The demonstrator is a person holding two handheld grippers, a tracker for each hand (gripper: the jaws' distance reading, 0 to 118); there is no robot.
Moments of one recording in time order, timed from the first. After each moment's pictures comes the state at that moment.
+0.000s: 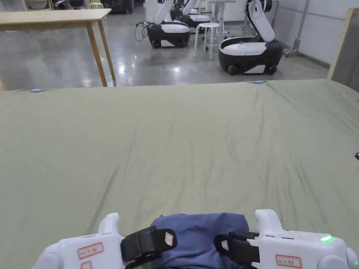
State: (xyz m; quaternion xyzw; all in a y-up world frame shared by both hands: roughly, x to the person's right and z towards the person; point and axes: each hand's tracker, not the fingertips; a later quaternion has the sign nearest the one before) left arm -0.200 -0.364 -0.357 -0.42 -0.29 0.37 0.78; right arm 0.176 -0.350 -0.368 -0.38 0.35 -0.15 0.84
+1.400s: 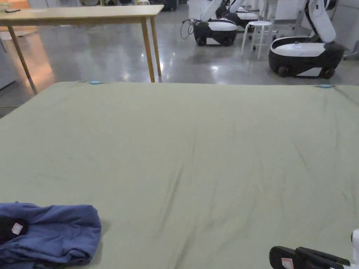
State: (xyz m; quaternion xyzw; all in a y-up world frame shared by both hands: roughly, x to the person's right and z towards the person) left arm -0.632 -0.309 -0.291 -0.40 -0.12 0.30 0.86; right arm 0.102 -0.297 -0.331 -0.32 0.40 -0.17 0.84
